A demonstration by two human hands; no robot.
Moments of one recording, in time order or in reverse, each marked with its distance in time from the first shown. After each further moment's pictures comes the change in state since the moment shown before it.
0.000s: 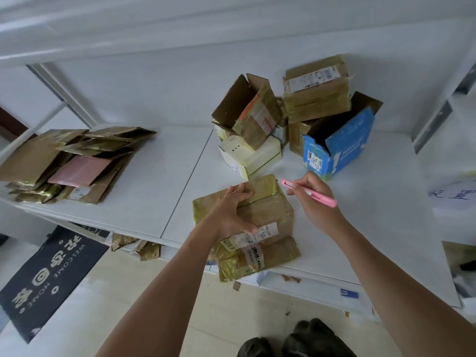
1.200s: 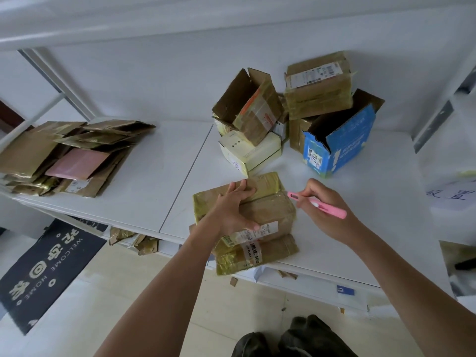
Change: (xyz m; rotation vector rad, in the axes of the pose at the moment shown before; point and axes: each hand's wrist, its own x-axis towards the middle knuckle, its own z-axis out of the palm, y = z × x) left_hand -0.005 0.010 0.002 0.059 -0.036 0.013; right_hand -0.027 -0.020 -0.026 -0.268 -0.226 -0.071
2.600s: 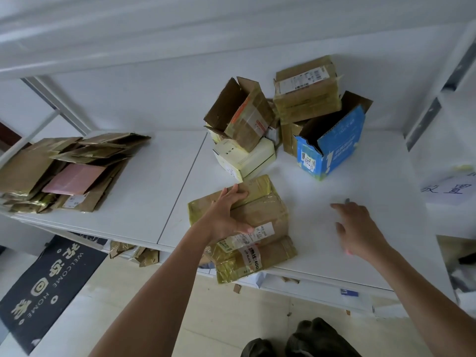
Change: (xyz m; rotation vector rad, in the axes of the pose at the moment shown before) left_hand 0.010 -0.012 -0.004 -0.075 0.008 -0.014; right_hand -0.032 0.069 -0.025 -0.751 -0.033 0.441
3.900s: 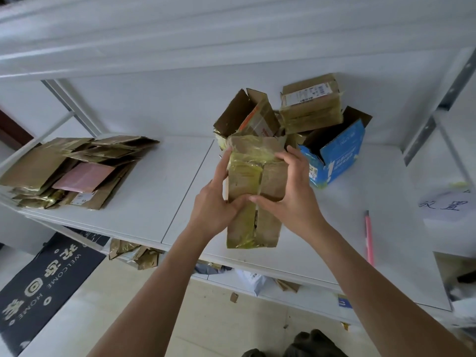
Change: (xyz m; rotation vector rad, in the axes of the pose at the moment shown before) left_hand -0.065 0.050 -0.026 -0.081 0.534 0.200; right_hand -0.011 -0.159 -0.061 0.680 0.499 -0.495
